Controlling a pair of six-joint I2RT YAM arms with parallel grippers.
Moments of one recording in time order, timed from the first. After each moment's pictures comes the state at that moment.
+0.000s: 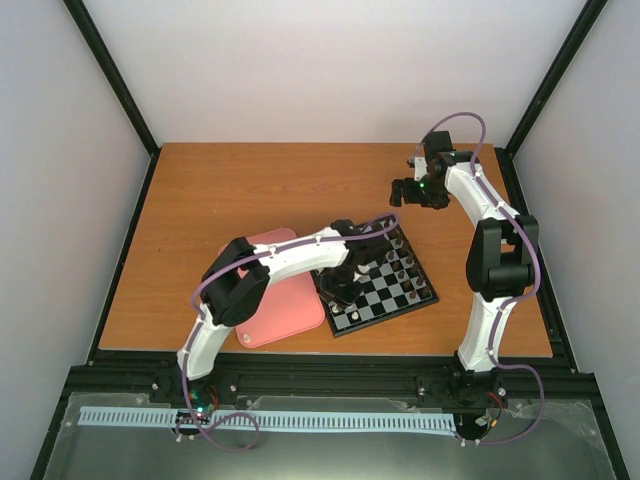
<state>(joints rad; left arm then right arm) -1.00 2.16 1.74 -1.29 0.09 -0.40 0.12 1.98 1.70 -0.91 -0.22 0.05</state>
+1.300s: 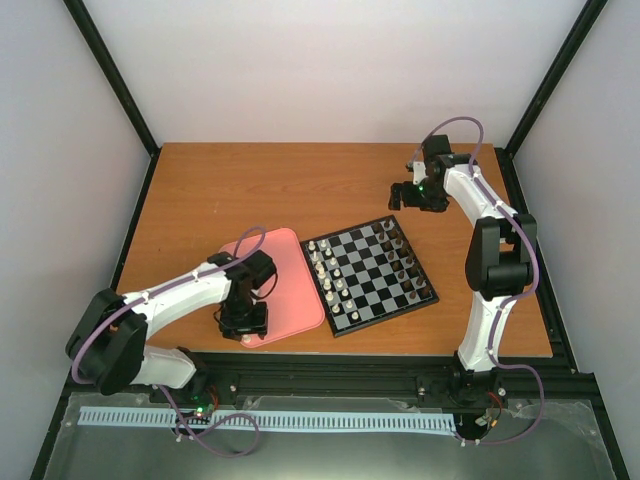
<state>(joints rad) -0.65 1.34 0.77 -1.11 0.18 -0.74 0.12 1.99 1.68 -0.91 -0.24 0.05</state>
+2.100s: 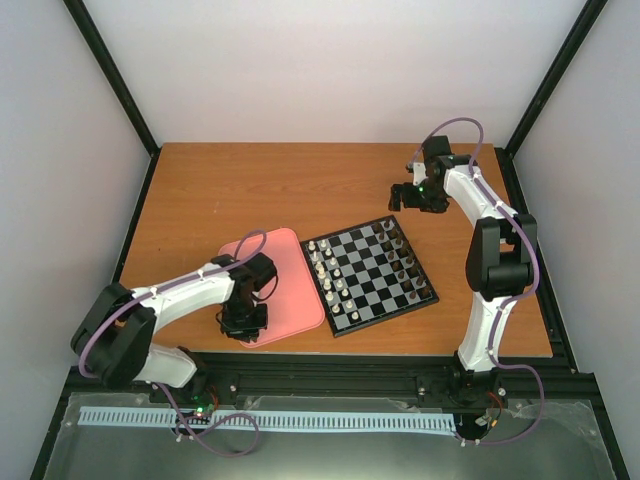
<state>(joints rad) -0.65 1.38 0.72 -1.05 0.19 -0.76 0.12 1.99 1.67 -0.91 -0.24 0.05</state>
